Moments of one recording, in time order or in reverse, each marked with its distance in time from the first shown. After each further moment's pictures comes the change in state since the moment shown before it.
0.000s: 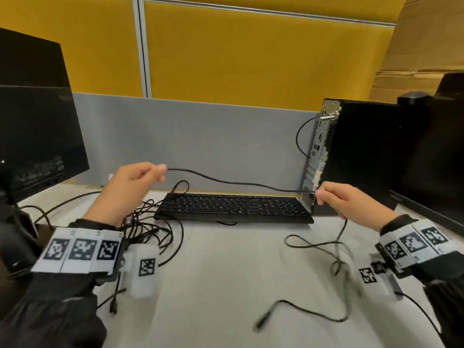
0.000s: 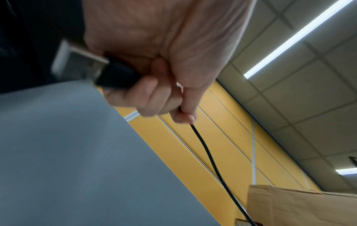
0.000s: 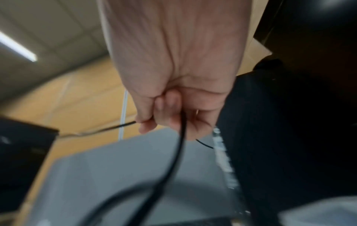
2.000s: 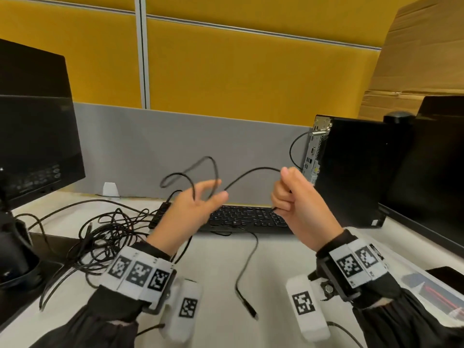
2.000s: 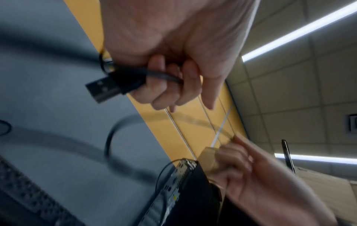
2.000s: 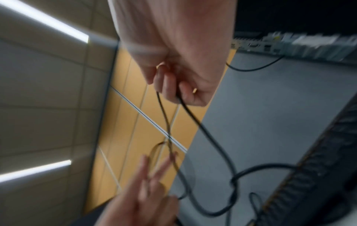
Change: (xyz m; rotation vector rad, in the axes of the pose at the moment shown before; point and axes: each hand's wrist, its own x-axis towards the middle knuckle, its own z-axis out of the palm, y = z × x) left_hand -0.030 0.036 0.071 -0.293 -0.205 0.047; right_hand -0.004 -0.103 0.037 1.144 0.131 -0.106
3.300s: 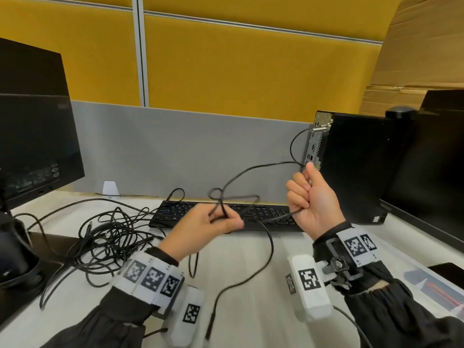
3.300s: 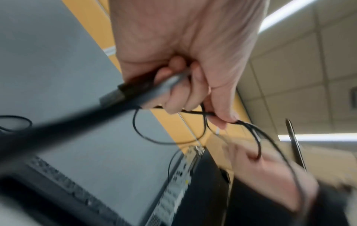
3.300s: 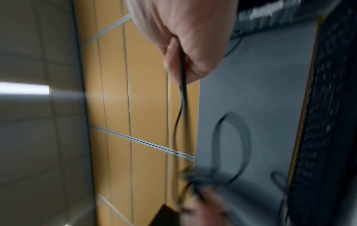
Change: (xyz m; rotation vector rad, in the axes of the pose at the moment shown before) left_hand -0.001 -0.022 0.014 0.063 -0.239 0.032; right_hand 0.020 0.008 -0.020 0.719 0.281 0.106
